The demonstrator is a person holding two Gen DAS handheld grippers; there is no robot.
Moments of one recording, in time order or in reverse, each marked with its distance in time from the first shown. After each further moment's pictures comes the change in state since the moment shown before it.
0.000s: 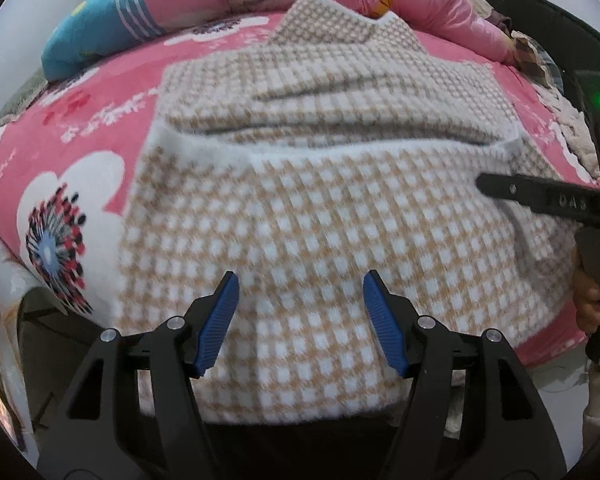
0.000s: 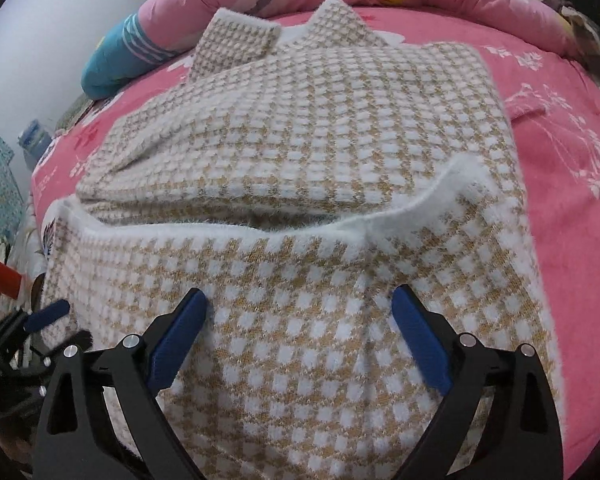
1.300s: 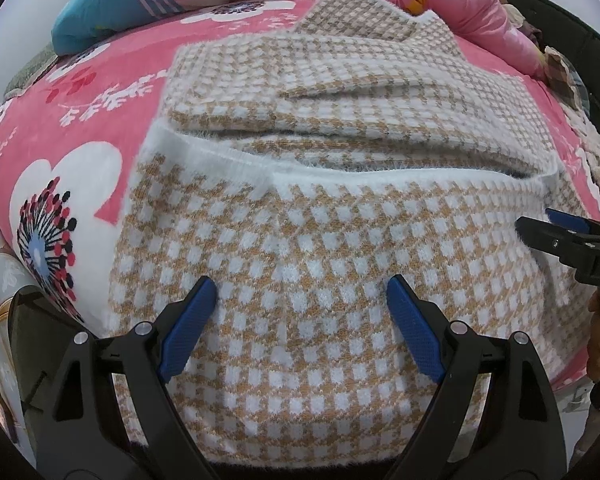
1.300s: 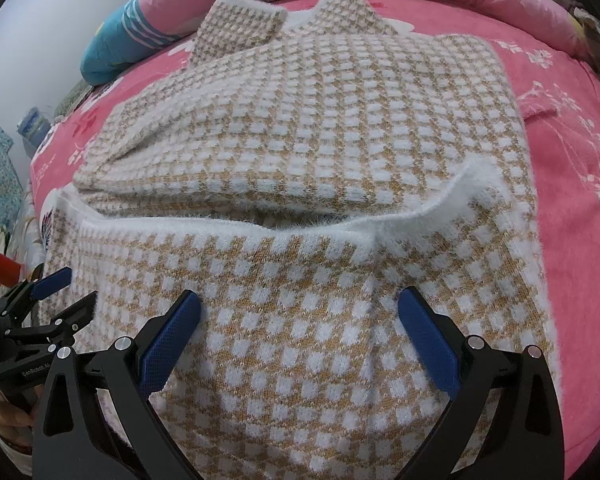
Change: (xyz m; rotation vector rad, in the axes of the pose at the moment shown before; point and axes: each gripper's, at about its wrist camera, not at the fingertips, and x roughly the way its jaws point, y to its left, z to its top) left arm 0.029 0.015 0.024 -0.083 0.057 0.014; right arm 0.007 0.003 0.007 -0.022 0.061 0.004
